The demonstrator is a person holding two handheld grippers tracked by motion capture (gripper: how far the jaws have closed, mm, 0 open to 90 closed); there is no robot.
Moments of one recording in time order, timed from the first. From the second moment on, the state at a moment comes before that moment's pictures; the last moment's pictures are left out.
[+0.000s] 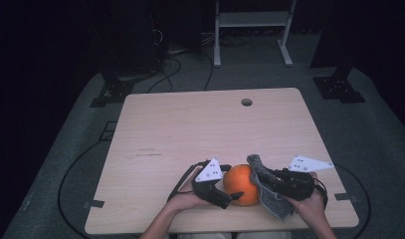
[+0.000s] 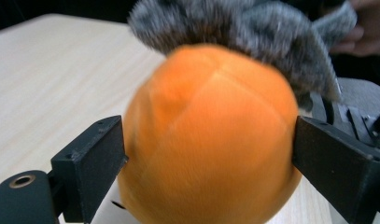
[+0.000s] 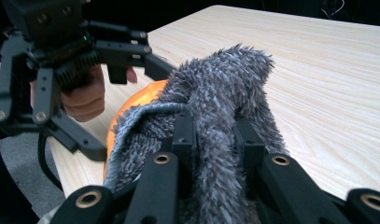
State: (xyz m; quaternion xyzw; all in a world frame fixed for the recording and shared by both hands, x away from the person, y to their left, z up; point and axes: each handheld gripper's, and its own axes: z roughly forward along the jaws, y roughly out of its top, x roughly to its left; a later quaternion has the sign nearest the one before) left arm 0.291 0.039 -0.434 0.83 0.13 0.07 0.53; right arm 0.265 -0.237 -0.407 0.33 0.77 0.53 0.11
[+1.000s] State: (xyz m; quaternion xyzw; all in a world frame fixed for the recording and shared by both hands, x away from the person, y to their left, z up) left arm 0.271 0.019 -0.435 0.84 0.08 0.16 0.51; right arm 0.239 -0.195 -0.372 0.24 0.82 0.50 0.16
